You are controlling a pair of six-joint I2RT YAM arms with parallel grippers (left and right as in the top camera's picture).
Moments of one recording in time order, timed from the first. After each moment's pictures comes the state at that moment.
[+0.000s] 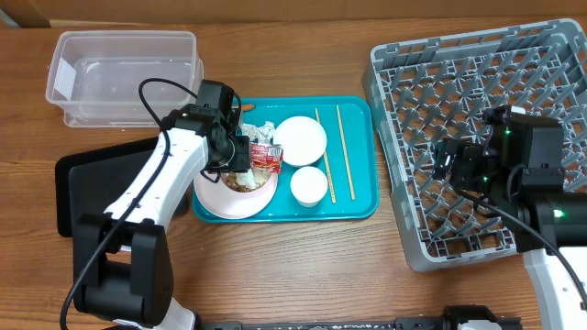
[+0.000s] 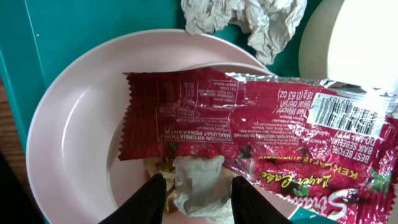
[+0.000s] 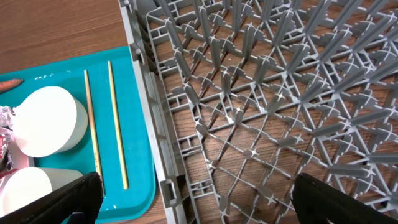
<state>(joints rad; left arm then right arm) -0.20 1.74 1.24 -0.84 0.10 -0.21 0.01 1.06 1.13 -0.96 -0.03 0.20</state>
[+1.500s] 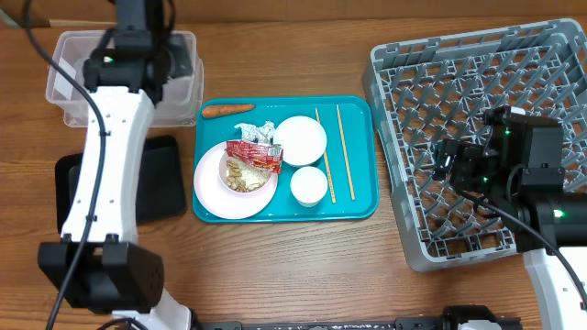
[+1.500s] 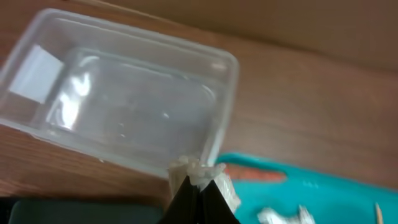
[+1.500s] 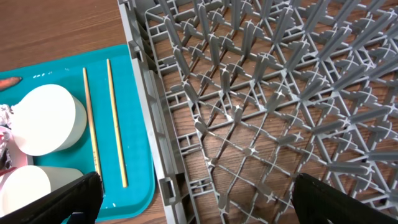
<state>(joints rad) -0.02 1.79 1.82 -0.86 -0.19 -0.24 0.01 1.06 1.13 -0.97 -0.03 0.20</state>
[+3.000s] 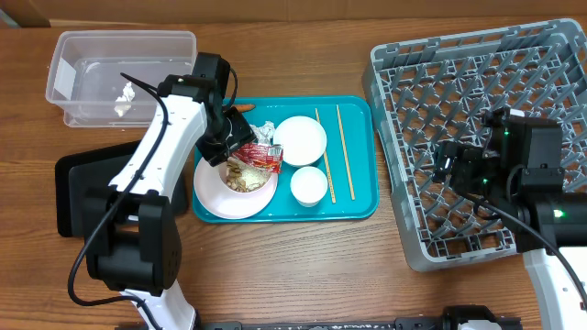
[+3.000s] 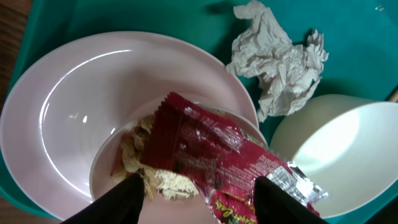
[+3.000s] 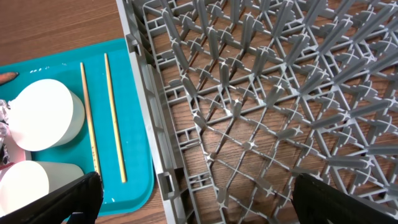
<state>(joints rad) -0.17 1.90 1.51 -1.05 0.15 -0.77 0.01 1.06 1.13 -0.99 -0.03 0.20</state>
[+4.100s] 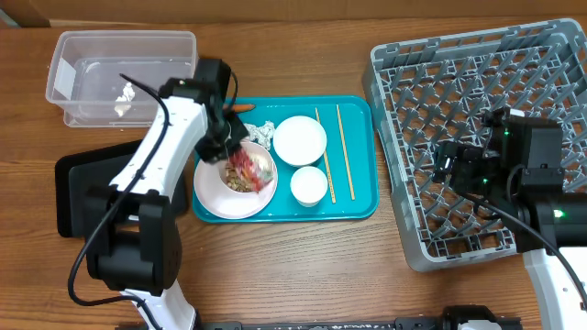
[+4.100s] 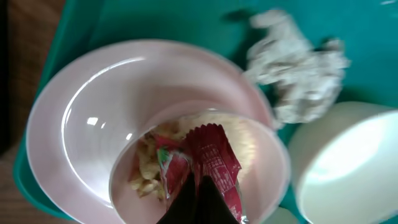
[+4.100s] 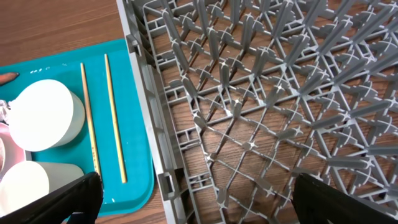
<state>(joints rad) -0.17 1.90 1.53 -1.07 0.10 -0.74 0.01 1.06 1.13 -0.99 -0.03 0.20</state>
